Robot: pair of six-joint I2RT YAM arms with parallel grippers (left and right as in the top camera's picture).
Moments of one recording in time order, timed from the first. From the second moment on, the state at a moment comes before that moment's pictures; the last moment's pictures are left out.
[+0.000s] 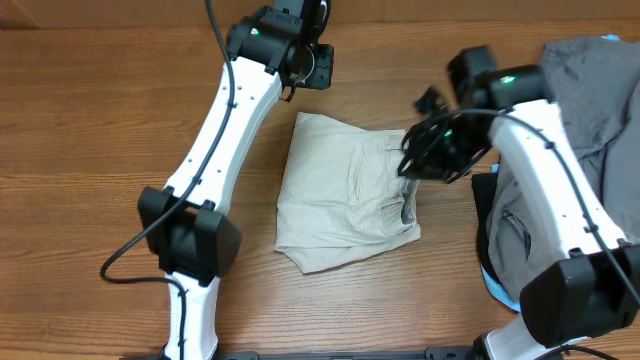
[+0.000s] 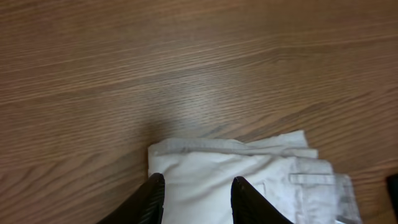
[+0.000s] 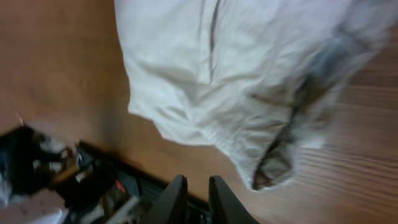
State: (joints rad) left arm -0.39 2.18 2.25 -1.09 0.04 -0.24; right arm 0.22 1.76 1.61 -1.41 -0.52 0.16
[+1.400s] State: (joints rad) left arm -0.36 2.55 2.35 -1.60 0.31 -0.17; right arm 0.14 1.74 1.39 -1.05 -0.05 0.37
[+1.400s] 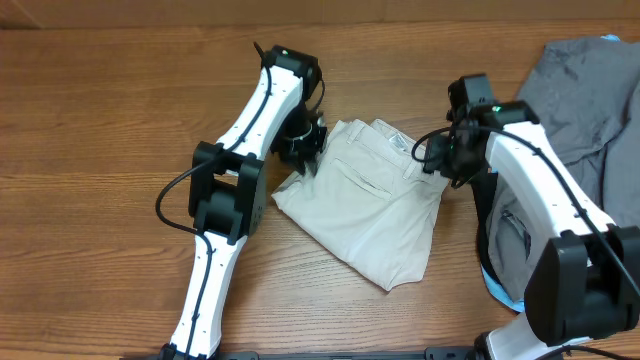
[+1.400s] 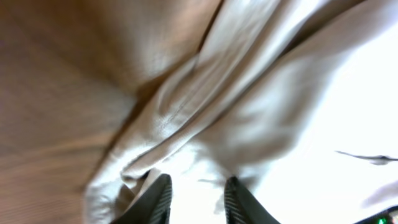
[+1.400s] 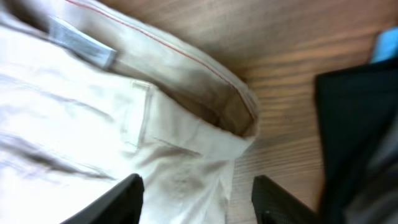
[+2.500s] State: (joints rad) left arm -0.40 2.54 2.21 -1.32 0.50 0.10; right arm 0.14 1.67 1.53 -1.22 -0.07 0.36
